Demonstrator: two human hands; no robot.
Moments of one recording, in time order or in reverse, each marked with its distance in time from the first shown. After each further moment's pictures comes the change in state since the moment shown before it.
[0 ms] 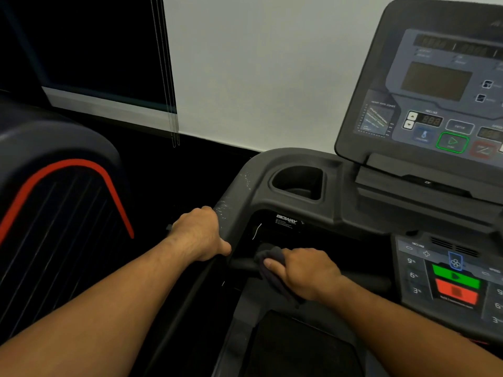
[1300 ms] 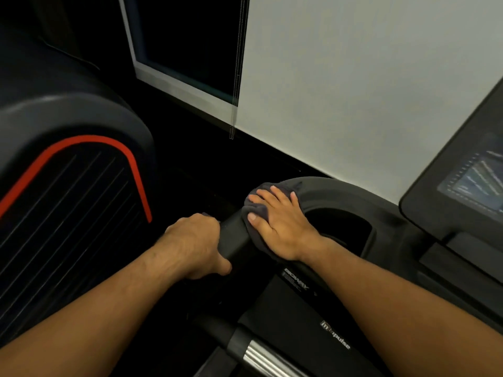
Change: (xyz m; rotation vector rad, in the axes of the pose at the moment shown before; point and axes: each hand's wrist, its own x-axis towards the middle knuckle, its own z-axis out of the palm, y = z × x) left_hand 0.056 0.045 -0.019 -0.053 -0.119 -0.217; right_hand 0.205 0.040 -0.047 0.260 0.131 -0.486
